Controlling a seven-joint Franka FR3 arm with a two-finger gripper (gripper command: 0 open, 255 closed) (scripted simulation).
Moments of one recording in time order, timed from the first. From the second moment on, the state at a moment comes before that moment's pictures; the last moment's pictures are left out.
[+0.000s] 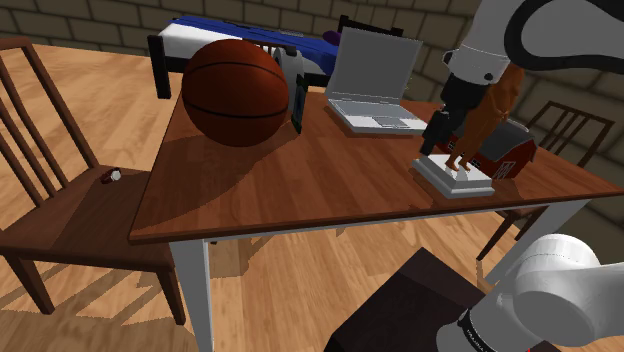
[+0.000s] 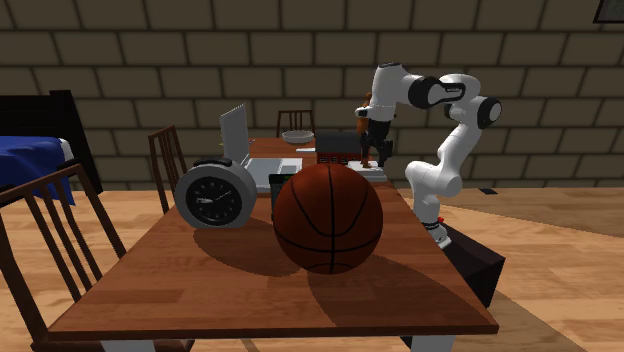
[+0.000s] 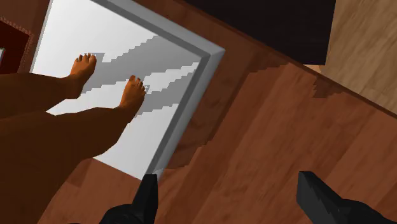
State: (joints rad) arm 0.01 -0.79 -0.01 -2.33 -0.08 1.59 -0.03
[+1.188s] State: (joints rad) arm -0.19 -0.63 0.38 -2.47 -0.27 2.50 0.57
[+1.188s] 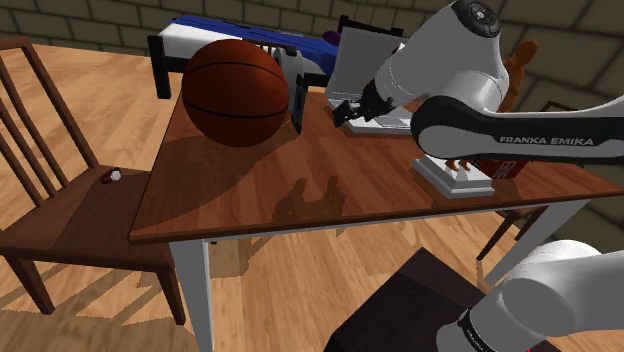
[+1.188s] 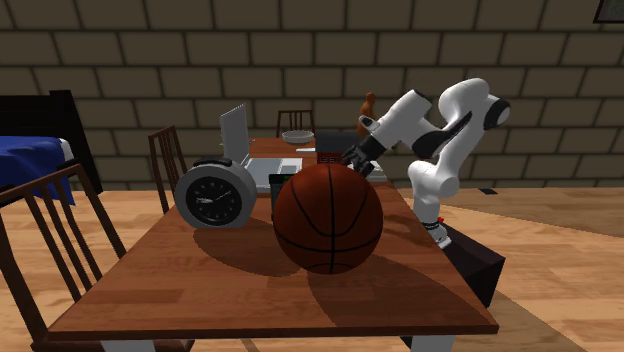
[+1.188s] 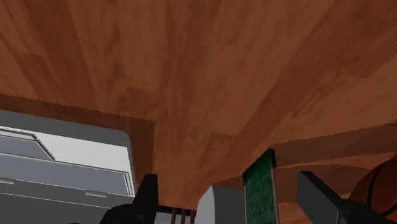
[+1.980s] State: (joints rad) arm -0.97 -0.62 1.03 -2.21 -0.71 2.87 1.32
